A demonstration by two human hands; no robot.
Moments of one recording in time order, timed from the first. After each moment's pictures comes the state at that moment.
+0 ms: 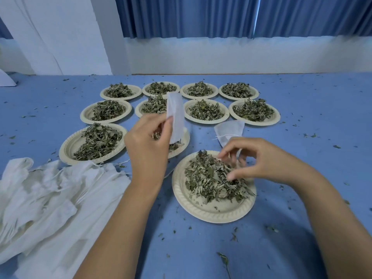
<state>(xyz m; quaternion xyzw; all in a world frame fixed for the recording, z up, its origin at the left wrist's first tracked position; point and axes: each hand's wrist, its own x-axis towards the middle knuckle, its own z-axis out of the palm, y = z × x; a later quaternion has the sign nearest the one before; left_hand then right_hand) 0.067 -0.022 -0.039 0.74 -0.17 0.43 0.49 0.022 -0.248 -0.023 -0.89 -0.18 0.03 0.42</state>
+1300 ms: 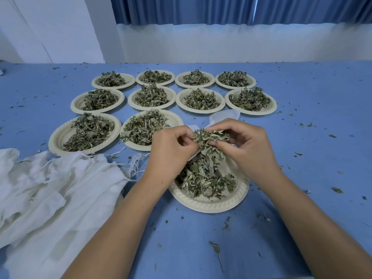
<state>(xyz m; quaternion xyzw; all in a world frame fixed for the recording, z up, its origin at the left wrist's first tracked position) 0.054 -0.052 -0.051 0.83 -0.18 0.13 0.51 0.019 -0.214 -0.045 -0.79 -0.19 -0.24 0.53</state>
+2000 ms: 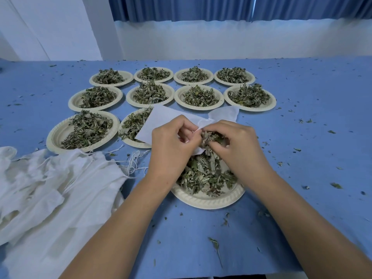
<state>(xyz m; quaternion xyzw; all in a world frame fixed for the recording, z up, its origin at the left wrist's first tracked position) 0.048 -0.058 -0.054 0.79 -0.18 0.18 0.56 0.026 -0.205 -0.053 -0.88 -0.16 -0.30 0.33</state>
